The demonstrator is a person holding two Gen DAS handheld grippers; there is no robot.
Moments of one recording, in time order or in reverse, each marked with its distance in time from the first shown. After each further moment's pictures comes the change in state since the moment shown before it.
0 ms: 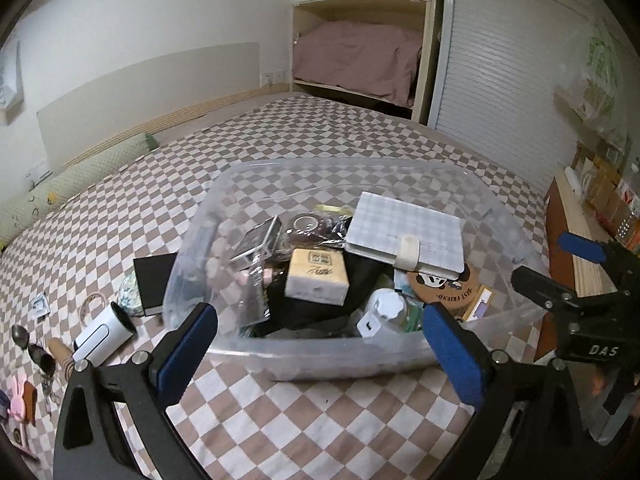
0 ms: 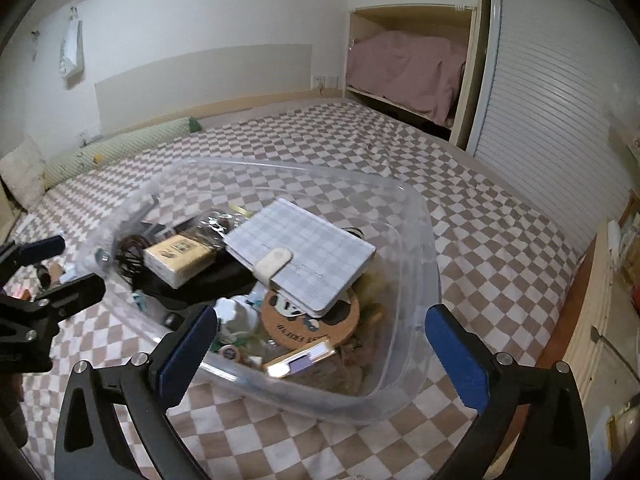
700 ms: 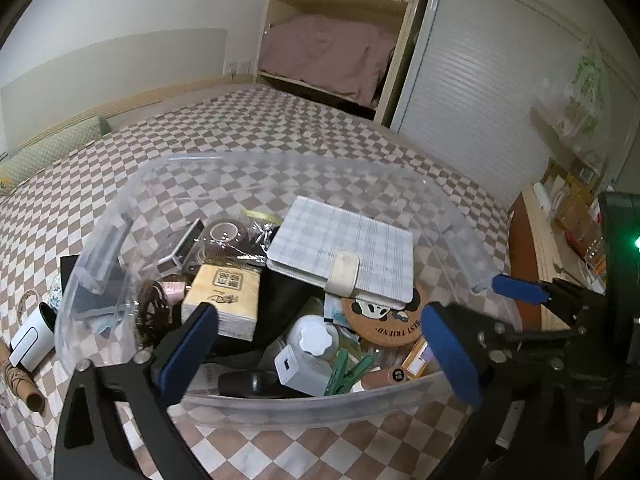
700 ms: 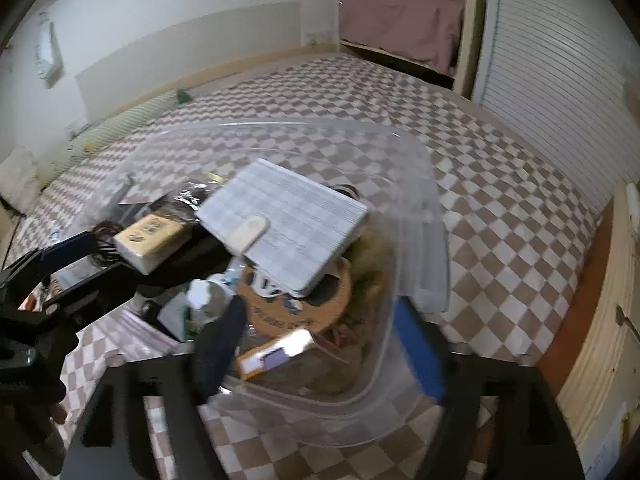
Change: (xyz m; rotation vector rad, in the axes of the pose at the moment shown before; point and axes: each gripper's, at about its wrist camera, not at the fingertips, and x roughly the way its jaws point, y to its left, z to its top) left arm 0.039 -0.033 0.019 -0.056 0.013 -0.178; right arm 0.044 -0.020 0.006 0.043 0.158 0.026
